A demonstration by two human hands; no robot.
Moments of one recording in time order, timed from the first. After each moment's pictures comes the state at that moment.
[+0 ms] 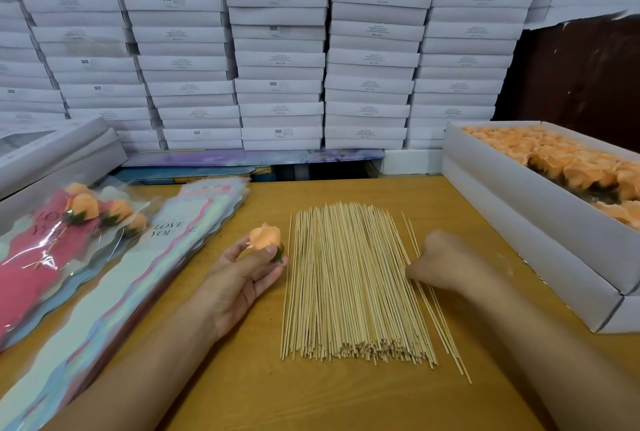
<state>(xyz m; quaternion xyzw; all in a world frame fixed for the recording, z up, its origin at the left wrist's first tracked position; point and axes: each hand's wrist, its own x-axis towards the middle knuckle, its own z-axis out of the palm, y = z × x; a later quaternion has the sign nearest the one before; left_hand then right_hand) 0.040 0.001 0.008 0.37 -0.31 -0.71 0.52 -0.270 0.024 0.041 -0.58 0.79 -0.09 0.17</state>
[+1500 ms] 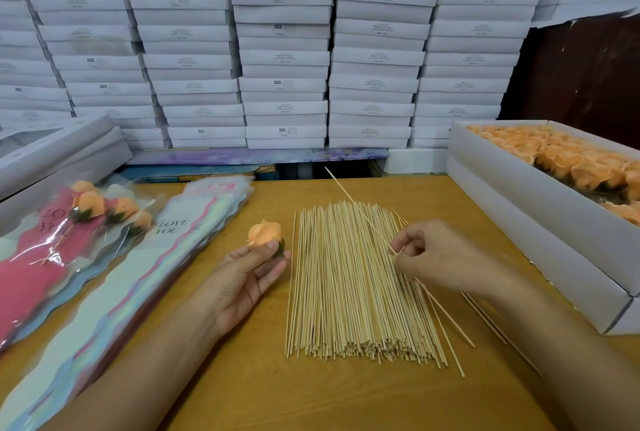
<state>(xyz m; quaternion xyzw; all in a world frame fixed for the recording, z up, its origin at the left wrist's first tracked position) 0.042 0.000 0.007 0.34 -0.27 -0.74 0.51 -0.260 0.049 0.063 -0.68 0.62 -0.26 0.28</state>
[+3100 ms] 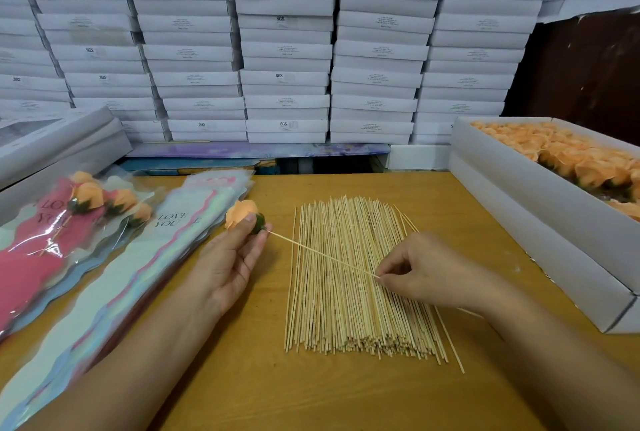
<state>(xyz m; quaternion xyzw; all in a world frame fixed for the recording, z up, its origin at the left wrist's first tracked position) 0.040 0.001 0.030 0.34 -0.19 -0.70 0.60 -0.248 0.049 0.047 -0.77 0.56 -0.18 0.23</state>
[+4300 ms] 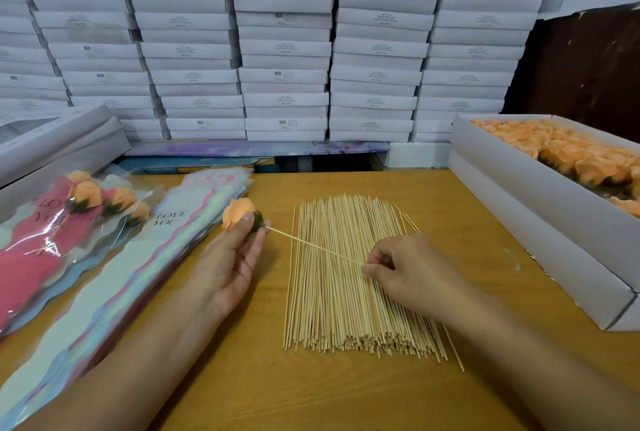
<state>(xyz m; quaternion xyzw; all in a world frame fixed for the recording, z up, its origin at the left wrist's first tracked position) 0.036 0.008 0.030 0.32 -0.16 -0.70 0.62 -0.225 0.054 0.032 -0.75 0.61 -0.23 0.11</state>
